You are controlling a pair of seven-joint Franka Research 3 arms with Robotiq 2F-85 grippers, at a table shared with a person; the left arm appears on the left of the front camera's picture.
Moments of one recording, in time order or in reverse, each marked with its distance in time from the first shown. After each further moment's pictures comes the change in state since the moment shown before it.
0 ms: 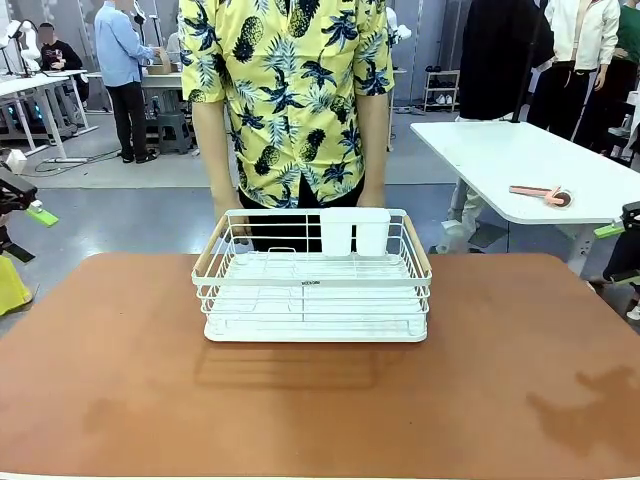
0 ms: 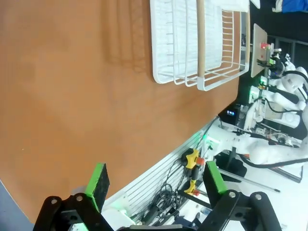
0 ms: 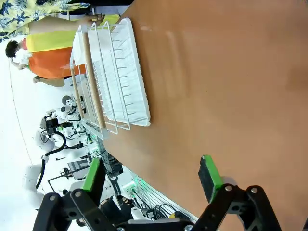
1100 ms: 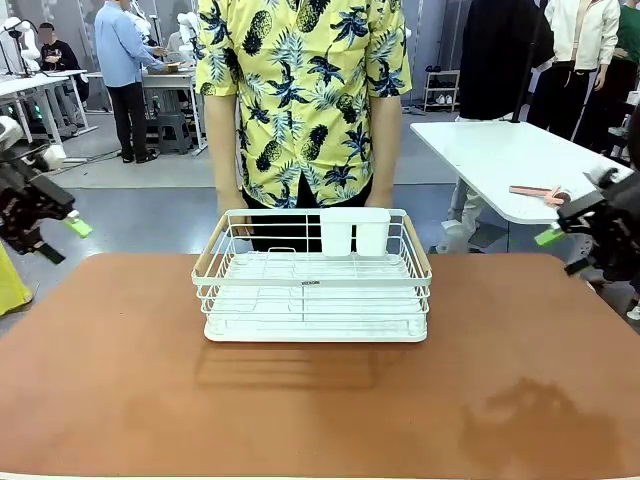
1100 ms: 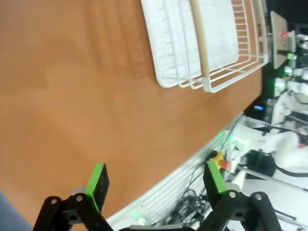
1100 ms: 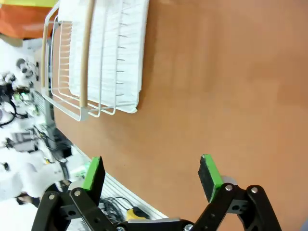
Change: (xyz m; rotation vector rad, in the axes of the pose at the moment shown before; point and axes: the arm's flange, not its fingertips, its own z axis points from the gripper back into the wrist) left arm -0.002 -0.032 -0.037 0.120 -0.002 -0.107; right arm -0.028 0.067 -0.062 -0.204 0.078 0.274
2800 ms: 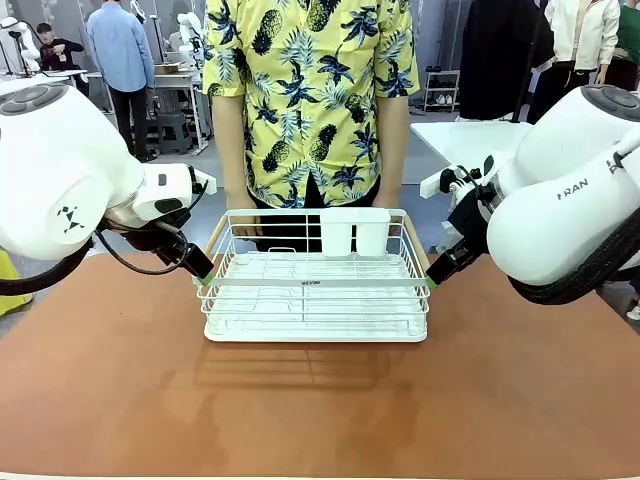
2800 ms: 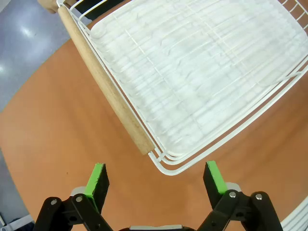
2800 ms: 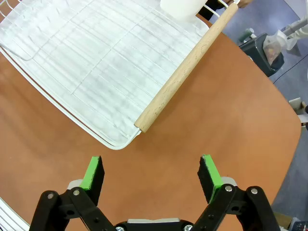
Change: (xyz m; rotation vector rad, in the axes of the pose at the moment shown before) left arm -0.020 -0.185 -0.196 0.681 -0.253 -0.614; right arm -0.086 0.197 -0.175 -0.674 -0.128 0.859
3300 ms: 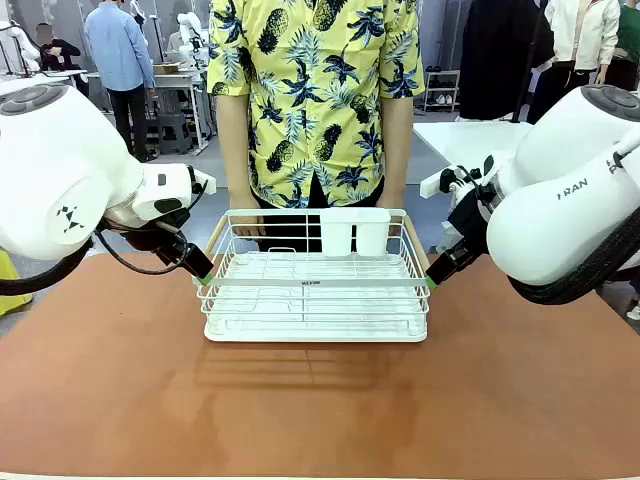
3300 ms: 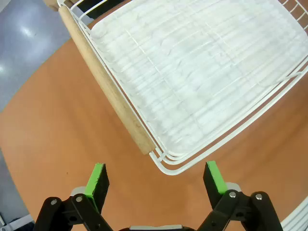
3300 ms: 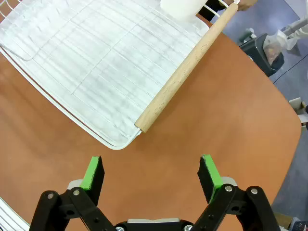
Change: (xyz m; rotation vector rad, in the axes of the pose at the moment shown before) left arm 0.000 0.001 0.000 0.000 0.000 0.001; right arm 0.000 0.000 0.000 0.001 0.000 -0.002
